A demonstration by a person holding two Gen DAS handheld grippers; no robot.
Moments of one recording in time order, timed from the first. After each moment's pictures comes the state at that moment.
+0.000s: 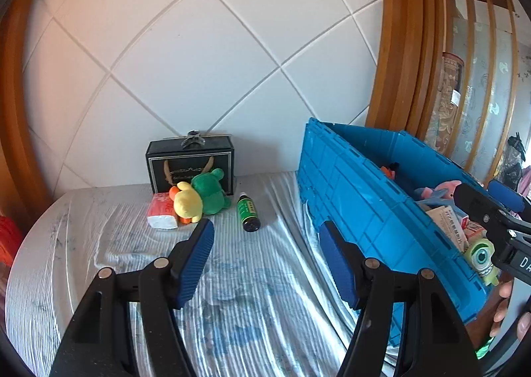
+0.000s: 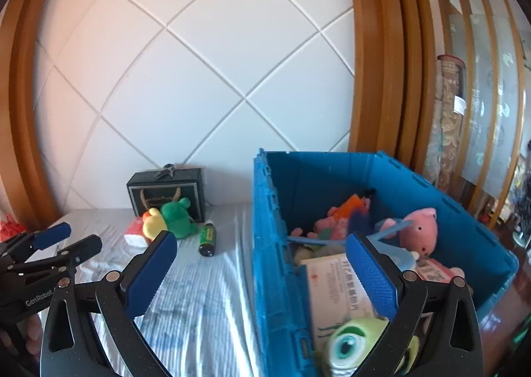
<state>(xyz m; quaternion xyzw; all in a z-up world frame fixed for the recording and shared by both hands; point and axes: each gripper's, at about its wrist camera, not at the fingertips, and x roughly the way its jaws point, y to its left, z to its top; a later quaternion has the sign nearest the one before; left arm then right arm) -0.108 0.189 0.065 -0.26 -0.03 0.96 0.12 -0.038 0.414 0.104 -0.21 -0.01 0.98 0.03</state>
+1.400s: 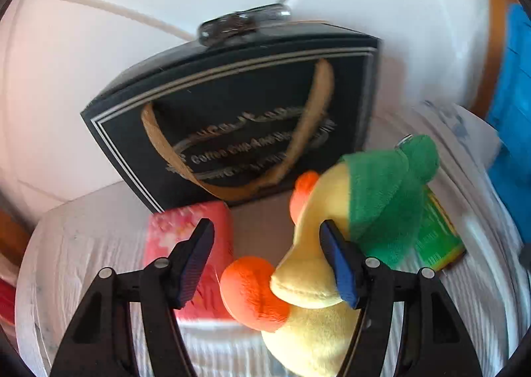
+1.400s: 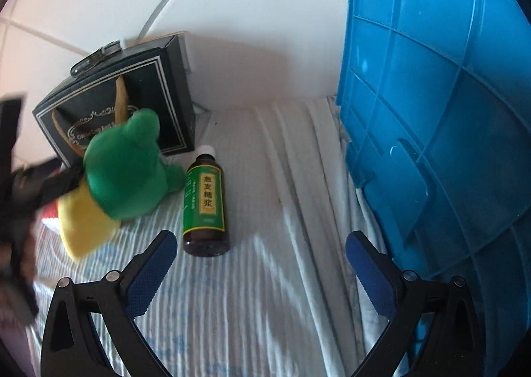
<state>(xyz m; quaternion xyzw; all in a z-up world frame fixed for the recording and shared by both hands) -0.485 0.132 -0.167 -0.40 0.09 0.91 0.09 -0.390 0.357 -0.152 -0.42 0.03 0.91 0.04</state>
